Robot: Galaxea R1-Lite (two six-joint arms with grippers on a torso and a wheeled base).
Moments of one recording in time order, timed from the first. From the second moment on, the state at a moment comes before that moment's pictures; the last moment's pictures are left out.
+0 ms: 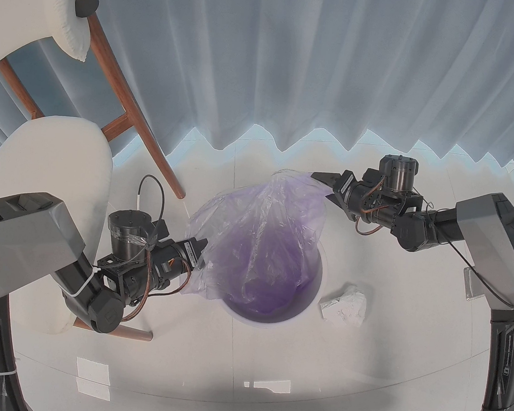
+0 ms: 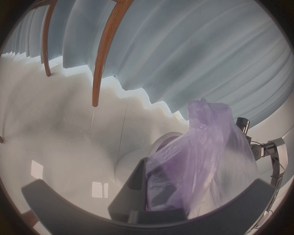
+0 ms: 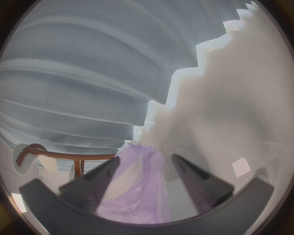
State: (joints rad) left arm -0.38 2.17 -0.78 -1.17 -0.10 -0.54; right arm 0.30 2.39 -1.71 -0.48 0.40 0.81
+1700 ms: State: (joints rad) left arm -0.53 2.05 -0.64 -1.25 -0.10 -0.48; right arm 0.54 2.02 -1.27 -0.36 0.29 0.84
